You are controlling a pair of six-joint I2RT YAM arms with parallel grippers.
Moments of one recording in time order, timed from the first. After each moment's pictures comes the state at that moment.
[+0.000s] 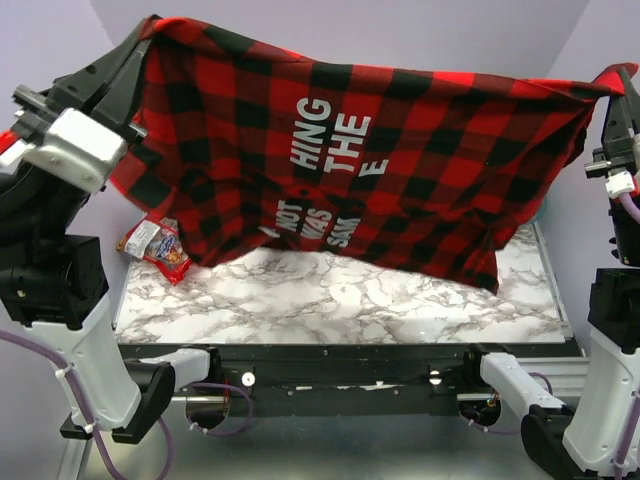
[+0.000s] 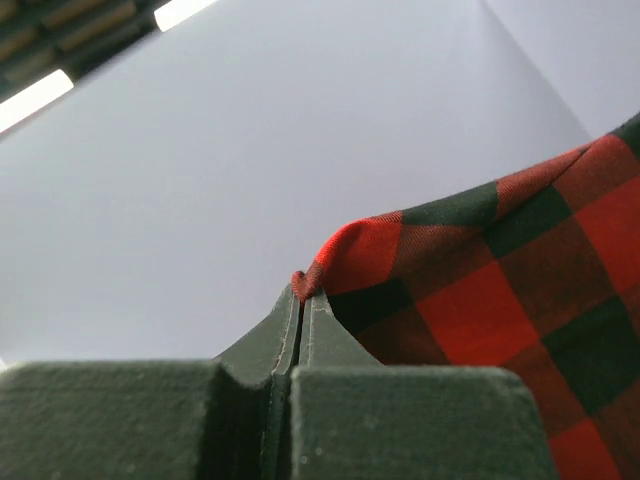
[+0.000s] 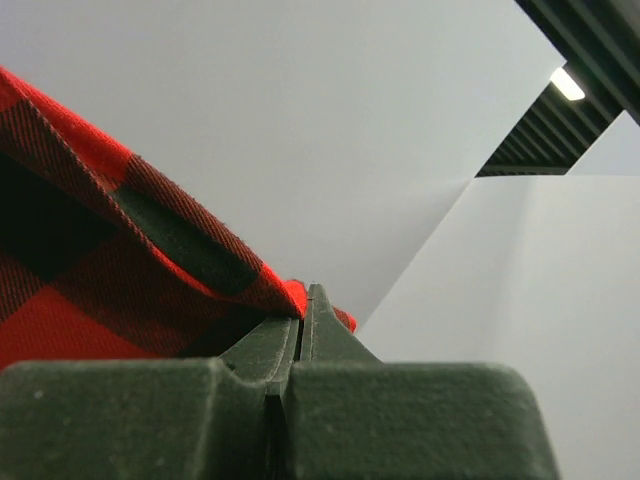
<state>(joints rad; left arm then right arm) -0.09 1.22 2.29 -0.34 0.60 0.39 -0.03 0.92 1.75 -0.18 -0.28 -0.62</state>
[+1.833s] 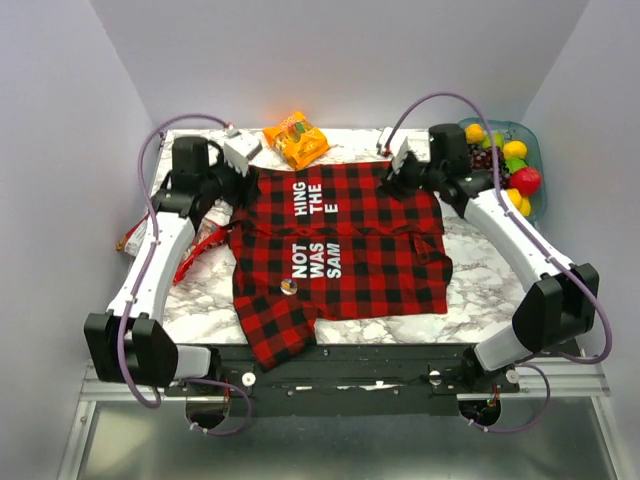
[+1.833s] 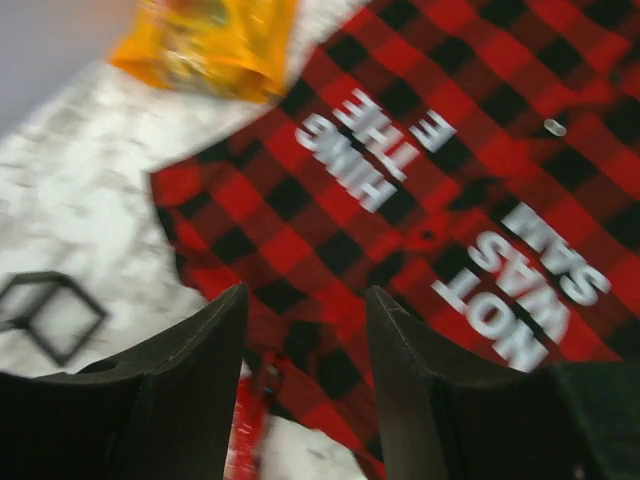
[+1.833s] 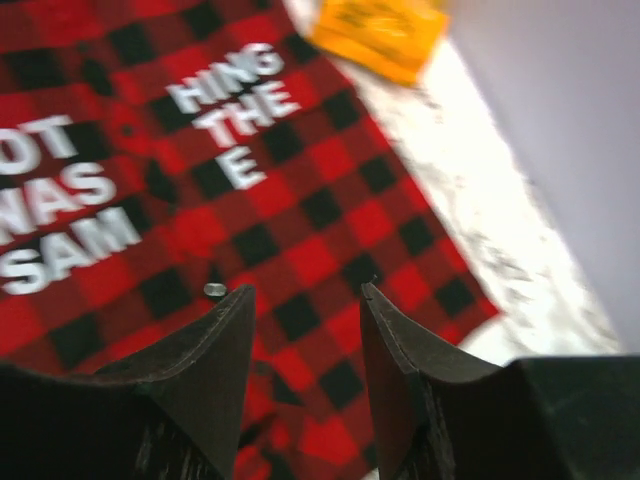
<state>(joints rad) -0.10 1.36 1.29 -0.43 0.44 0.36 0.31 1.53 1.39 -0.40 -0.49 -0.64</state>
